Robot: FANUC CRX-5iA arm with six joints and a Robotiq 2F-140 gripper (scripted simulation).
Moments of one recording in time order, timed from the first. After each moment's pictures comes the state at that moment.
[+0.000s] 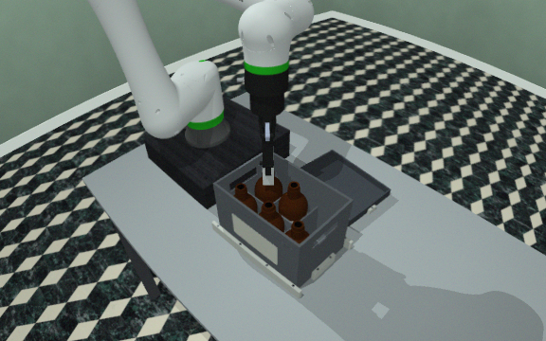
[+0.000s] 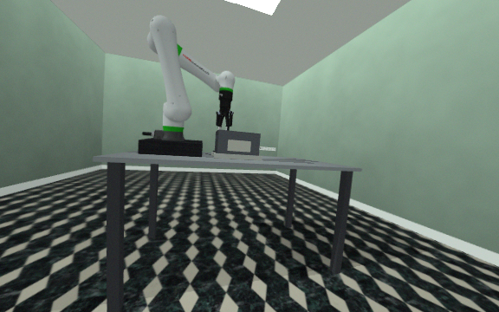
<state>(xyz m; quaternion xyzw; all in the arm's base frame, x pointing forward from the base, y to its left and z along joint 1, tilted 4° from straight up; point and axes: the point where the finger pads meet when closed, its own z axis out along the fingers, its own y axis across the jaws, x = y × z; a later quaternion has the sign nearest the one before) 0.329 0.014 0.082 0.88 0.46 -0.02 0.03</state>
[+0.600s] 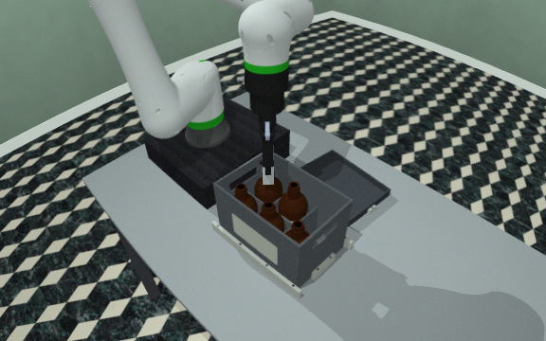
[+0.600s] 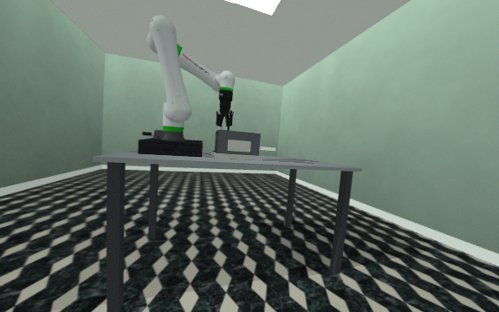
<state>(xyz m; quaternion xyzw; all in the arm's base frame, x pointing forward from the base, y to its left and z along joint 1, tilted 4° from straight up) 0.329 0.014 0.084 0.88 0.46 -0.02 0.03</state>
